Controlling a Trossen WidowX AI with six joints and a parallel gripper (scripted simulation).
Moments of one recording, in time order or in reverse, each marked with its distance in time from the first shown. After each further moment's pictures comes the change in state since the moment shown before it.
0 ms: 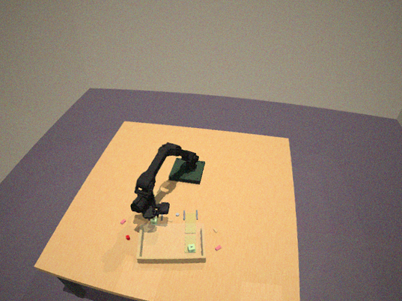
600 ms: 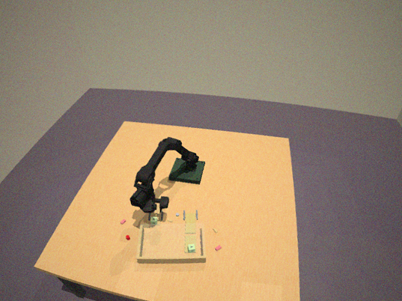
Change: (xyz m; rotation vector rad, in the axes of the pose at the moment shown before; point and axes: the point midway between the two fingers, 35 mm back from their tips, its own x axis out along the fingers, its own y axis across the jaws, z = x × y) arm -0.013 -0.006 -0.026 0.001 0.010 0.001
